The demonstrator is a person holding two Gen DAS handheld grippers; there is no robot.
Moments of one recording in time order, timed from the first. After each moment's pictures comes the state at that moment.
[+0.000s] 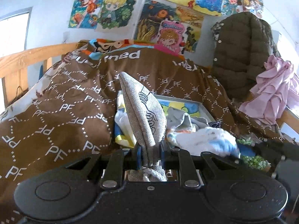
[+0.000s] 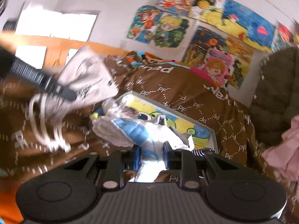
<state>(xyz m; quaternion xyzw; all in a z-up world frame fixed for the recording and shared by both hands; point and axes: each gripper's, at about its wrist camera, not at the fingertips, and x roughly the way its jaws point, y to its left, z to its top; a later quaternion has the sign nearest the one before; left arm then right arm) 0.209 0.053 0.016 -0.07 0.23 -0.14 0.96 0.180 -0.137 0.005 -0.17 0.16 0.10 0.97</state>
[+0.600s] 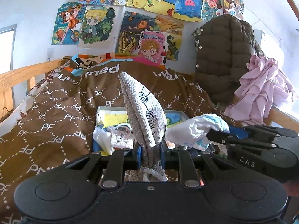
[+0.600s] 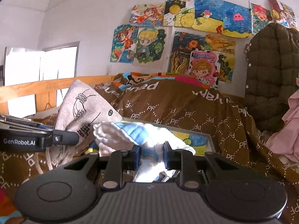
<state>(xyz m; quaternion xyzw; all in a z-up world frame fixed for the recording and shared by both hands) 0.205 0.016 0.032 -0.05 0.19 -0.17 0.96 0.188 -0.187 0.044 -0.07 0.13 0.11 0.98</state>
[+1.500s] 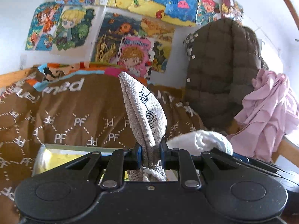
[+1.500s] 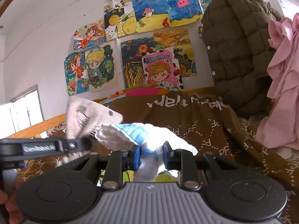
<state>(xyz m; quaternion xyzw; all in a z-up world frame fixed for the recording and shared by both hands) 0.383 -0.121 0.060 -0.08 0.17 -0.20 0.96 0.329 -0.312 0.045 0.09 0.10 0.05 0.99</state>
